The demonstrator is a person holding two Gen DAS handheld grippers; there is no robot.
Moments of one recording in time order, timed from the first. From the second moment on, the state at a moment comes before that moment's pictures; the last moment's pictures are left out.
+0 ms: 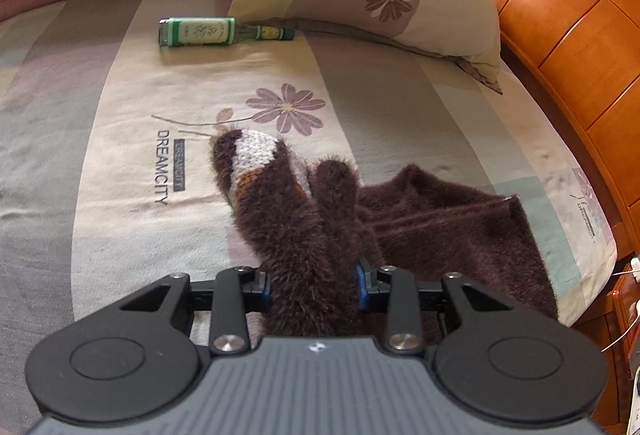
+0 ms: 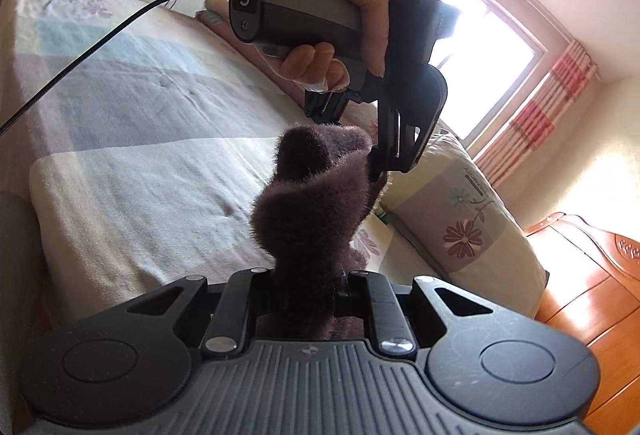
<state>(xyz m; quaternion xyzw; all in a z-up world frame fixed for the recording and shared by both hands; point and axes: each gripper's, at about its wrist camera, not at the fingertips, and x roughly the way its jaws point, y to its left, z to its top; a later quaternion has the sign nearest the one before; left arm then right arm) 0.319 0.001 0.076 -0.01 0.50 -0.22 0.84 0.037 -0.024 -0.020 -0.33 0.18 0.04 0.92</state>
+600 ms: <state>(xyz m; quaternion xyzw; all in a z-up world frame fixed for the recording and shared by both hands) 0.298 -0.140 0.106 0.05 0.47 -0.27 0.84 0.027 -0.125 0.000 -0.24 0.19 -0.03 0.95</state>
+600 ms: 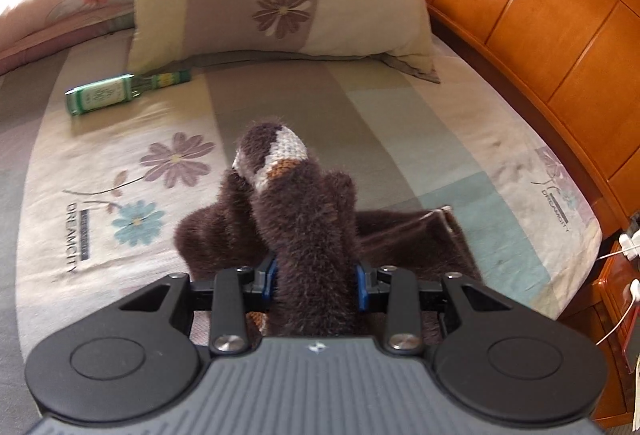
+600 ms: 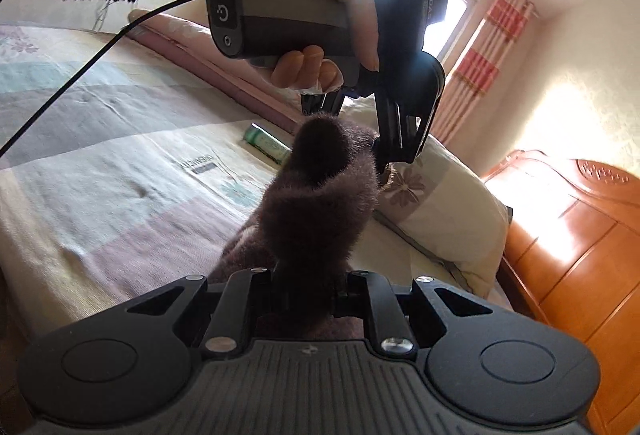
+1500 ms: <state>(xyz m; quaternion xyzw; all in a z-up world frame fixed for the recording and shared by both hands) 0.303 -0.322 0.041 0.15 0.51 -0.32 0.78 0.026 -0.320 -0.015 0.19 0.25 -0.01 0.95</state>
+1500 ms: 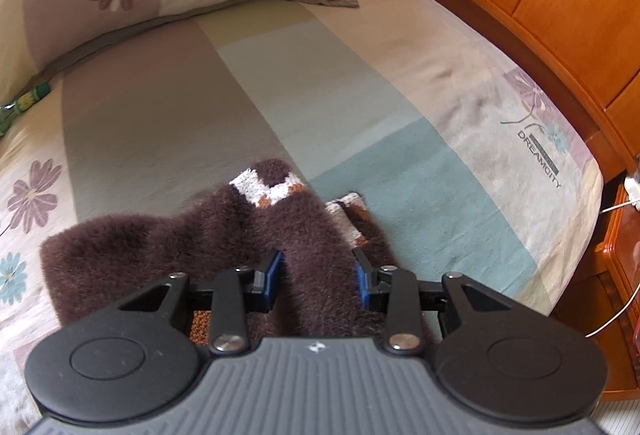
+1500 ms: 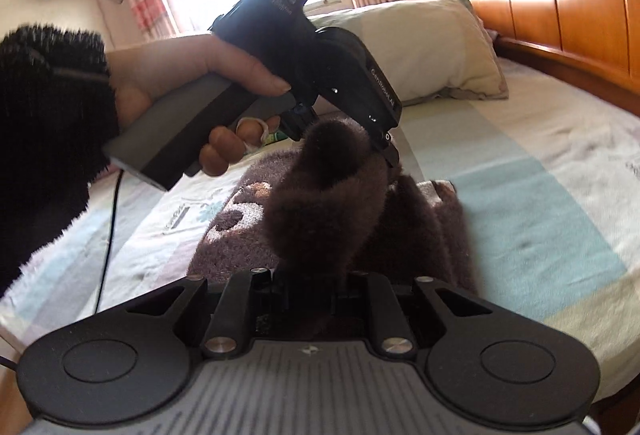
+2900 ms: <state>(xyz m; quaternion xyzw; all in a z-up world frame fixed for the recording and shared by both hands) 0.272 -0.180 0.061 0.02 0.46 -0.42 0.78 0.005 -0.430 -0.038 0.39 0.26 0.02 0.88</state>
